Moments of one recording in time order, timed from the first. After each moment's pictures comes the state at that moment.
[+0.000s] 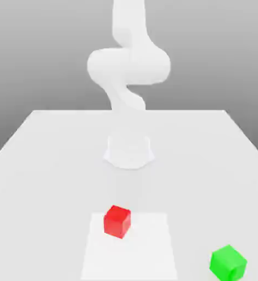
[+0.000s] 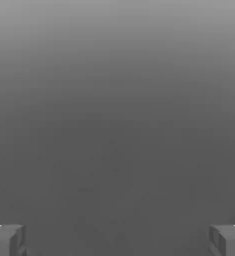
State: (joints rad) arm -0.02 -0.73 0.01 -2.36 -0.01 2.35 0.84
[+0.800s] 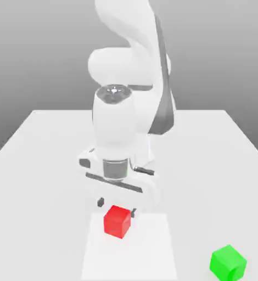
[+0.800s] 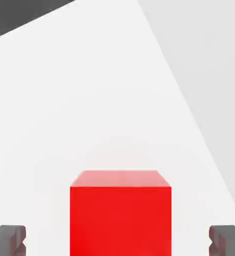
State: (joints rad) arm -0.13 0.17 0.04 -2.82 -0.03 2.99 1.18
